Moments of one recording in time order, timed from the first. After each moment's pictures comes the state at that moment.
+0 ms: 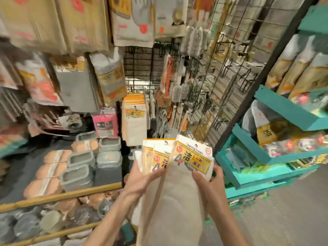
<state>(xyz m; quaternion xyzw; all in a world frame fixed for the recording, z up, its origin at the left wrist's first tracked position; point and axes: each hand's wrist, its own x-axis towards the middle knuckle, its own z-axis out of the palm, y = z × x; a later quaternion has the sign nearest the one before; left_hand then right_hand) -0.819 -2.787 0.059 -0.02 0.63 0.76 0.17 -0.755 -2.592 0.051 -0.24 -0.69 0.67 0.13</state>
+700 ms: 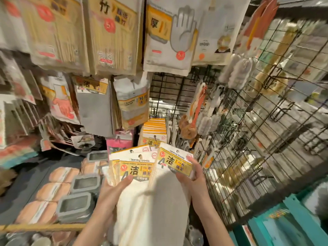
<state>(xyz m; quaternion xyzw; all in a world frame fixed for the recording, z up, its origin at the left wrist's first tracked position) -0.976 -2.861 0.018 -0.20 0.57 0.80 -0.01 -1.001 -2.630 0.039 -0.07 -0.67 0.74 0.05</state>
